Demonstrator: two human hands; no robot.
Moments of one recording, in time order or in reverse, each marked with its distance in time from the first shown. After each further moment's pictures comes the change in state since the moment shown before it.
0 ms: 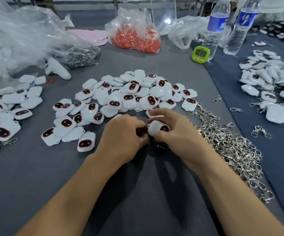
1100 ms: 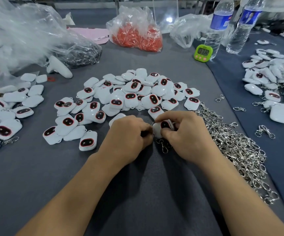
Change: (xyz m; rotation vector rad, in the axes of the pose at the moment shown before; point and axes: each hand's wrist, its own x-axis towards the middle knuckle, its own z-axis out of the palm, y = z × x) left_hand -0.002 0.001 0.000 -0.086 -0.010 0.094; right_hand -0.004 -0.007 -0.009 -0.508 0.181 -0.168
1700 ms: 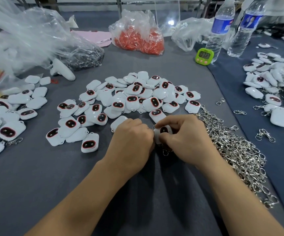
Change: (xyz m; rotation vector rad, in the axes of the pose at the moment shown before) left_hand -0.006 0.021 -0.008 0.370 0.074 0.192; right_hand -0.001 -0.004 -0.001 0.034 -0.052 0.073
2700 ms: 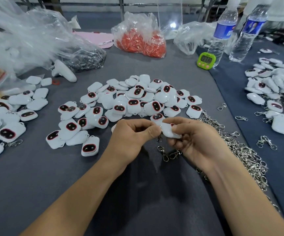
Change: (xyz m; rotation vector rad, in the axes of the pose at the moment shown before) left_hand 0.006 -0.008 0.007 -1.326 0.022 -0.649; right_hand 0.013 0.001 -0.010 1.015 -0.218 0.371
